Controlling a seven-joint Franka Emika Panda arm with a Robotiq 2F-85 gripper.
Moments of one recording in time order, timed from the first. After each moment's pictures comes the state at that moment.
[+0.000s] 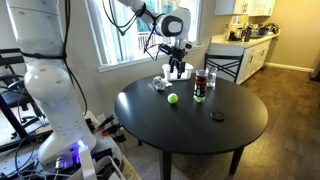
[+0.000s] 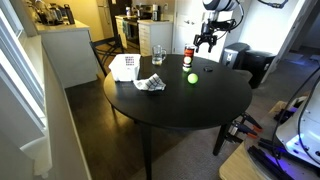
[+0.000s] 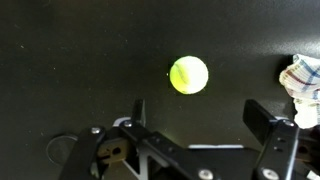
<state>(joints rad) -0.06 0.17 -0.09 -2.01 0.11 2.12 0.13</state>
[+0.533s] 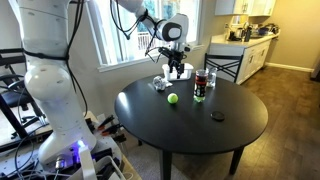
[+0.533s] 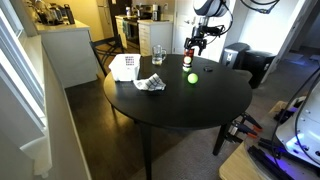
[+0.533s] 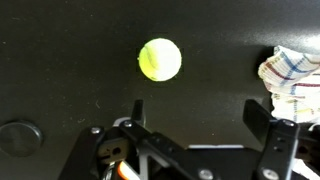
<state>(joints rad) -0.05 0.27 -0.03 -1.93 0.16 2.18 0.10</state>
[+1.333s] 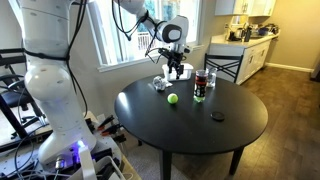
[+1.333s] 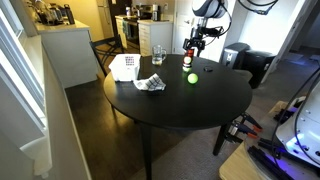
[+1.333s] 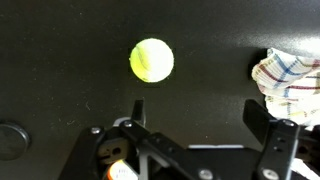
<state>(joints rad) -0.05 0.29 -0.02 -1.92 0.18 2.19 0.08</state>
